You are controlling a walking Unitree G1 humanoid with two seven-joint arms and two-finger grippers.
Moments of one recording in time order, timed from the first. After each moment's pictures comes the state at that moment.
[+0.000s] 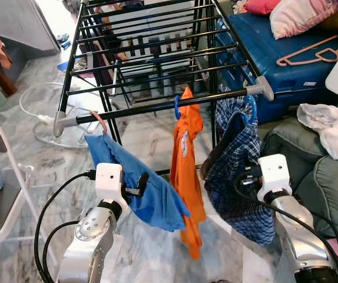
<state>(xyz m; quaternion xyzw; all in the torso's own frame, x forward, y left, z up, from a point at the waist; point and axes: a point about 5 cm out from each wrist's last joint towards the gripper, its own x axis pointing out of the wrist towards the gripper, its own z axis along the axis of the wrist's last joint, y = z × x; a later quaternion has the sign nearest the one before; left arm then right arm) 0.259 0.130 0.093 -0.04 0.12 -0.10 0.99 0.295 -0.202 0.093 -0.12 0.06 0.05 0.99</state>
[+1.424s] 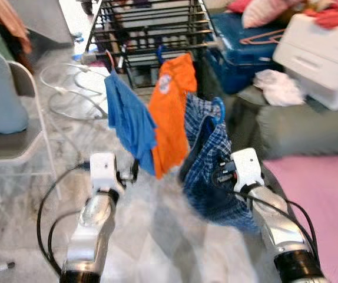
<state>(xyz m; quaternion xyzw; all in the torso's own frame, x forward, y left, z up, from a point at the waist) 0.292 0.140 0.097 -0.04 0.07 -0.03 1.00 0.312 -0.152 0.083 -0.09 0.11 0.13 0.98</state>
